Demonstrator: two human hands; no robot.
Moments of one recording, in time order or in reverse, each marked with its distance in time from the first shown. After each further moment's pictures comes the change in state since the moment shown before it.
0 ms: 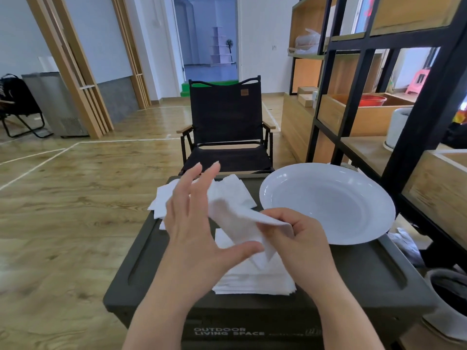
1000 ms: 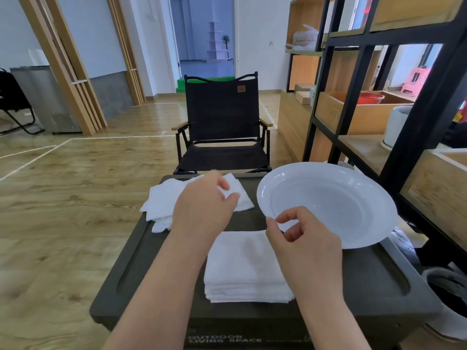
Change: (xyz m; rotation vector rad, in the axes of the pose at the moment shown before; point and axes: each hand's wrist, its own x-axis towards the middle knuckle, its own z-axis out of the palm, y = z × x) left_hand 0.077 -0.022 0.038 0.257 -0.079 -0.326; right_hand 0.002 0.005 0.008 -0.467 0.359 0.081
